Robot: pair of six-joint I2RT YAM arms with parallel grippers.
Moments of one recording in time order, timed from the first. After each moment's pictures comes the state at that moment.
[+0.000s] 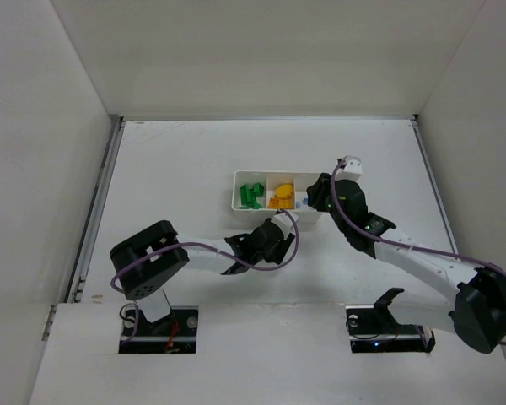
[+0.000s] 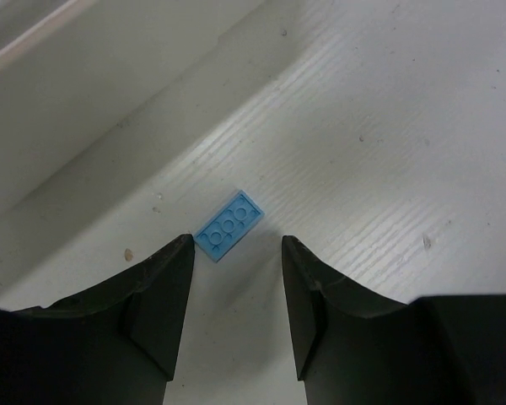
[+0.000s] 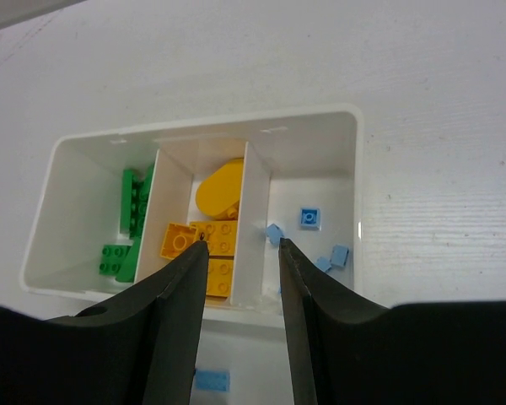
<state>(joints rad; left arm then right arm) -1.07 1.66 0.67 0.33 -0.23 -0.26 0.64 1.15 0.68 0.10 0.41 0.53</state>
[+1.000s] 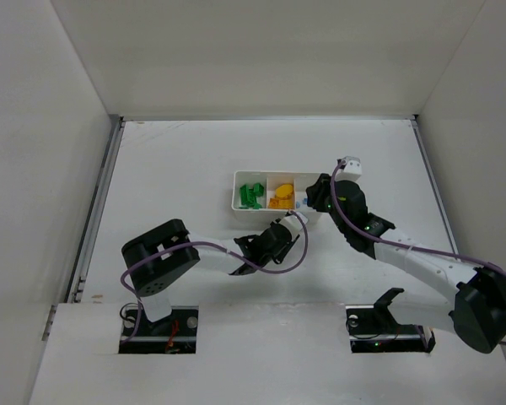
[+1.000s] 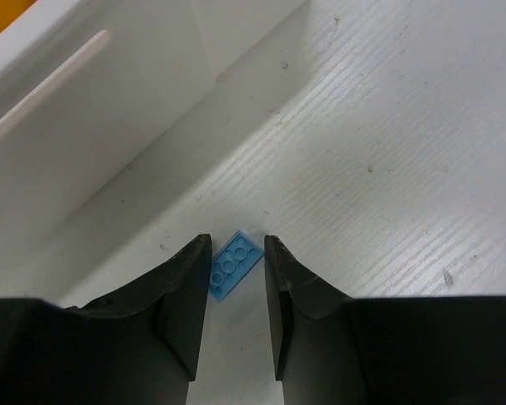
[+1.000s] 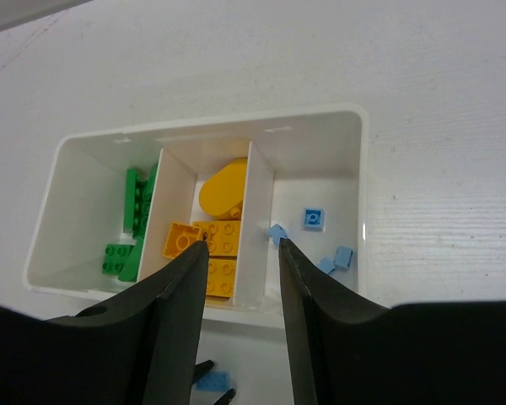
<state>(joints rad) -1.11 1.74 0.74 0.34 -0.34 -0.15 0.64 1.15 0.67 0.12 0.40 0.53</state>
